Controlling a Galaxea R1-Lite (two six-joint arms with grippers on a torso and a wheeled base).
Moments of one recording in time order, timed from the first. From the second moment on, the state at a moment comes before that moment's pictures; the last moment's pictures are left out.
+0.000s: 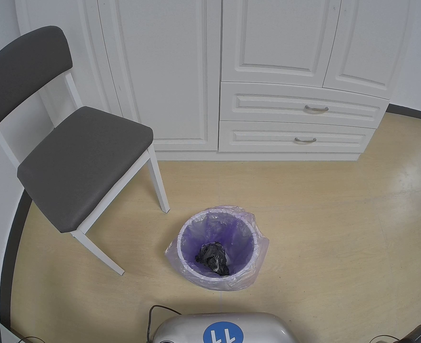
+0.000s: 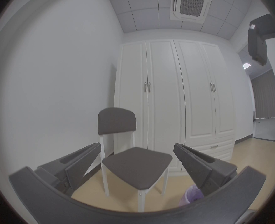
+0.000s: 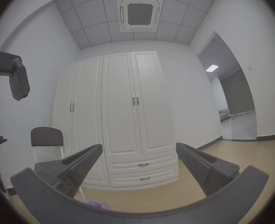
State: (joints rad) left arm 0.00 0.01 -0.03 -0.43 0.17 0.01; right arm 0.00 0.01 -0.19 -0.42 -0.10 0.08
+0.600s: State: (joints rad) left arm 0.00 0.01 -0.02 -0.07 0.16 -0.03; right arm 0.00 0.01 -0.02 -0.54 -0.09 -0.02
